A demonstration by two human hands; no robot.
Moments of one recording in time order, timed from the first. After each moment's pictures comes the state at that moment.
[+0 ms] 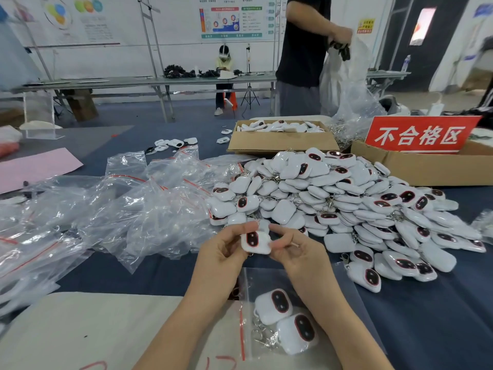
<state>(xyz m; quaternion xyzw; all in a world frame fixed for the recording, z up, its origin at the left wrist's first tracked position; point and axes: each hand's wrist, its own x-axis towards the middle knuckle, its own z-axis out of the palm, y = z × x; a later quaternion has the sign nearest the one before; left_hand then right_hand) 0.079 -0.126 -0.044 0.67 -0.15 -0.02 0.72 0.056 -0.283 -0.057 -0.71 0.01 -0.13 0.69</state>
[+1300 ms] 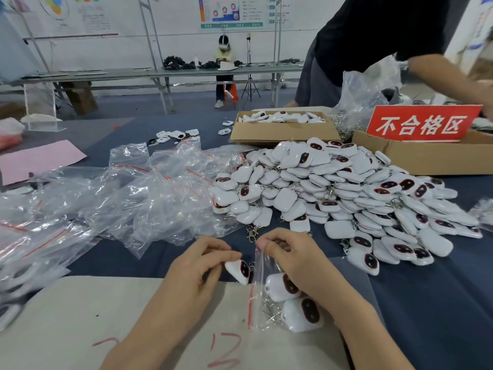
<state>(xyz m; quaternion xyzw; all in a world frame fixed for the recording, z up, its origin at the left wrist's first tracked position) 0.045 -0.066 -0.046 0.86 -0.29 0.16 0.38 0.049 -0.288 -0.058 -0.84 -0.06 -0.05 0.53</state>
